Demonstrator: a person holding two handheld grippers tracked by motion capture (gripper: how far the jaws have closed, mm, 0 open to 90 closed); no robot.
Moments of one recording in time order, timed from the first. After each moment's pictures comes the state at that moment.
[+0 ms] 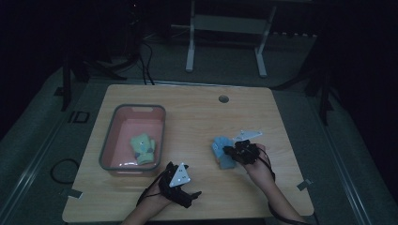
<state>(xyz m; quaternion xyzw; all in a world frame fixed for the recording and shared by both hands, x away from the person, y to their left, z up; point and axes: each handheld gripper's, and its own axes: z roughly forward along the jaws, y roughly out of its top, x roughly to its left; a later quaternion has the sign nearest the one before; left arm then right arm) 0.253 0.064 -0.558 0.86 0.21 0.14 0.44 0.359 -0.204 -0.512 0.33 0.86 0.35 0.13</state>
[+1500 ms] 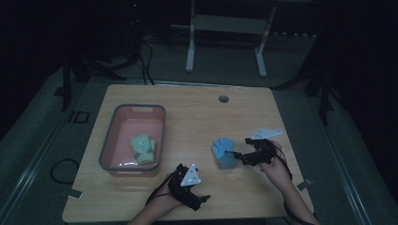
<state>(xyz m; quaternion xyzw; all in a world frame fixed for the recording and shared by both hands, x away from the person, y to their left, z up) 0.255 0.034 -0.554 0.87 0.20 0.10 0.43 0.365 -0.258 -0.503 0.33 0.85 0.40 0.12</state>
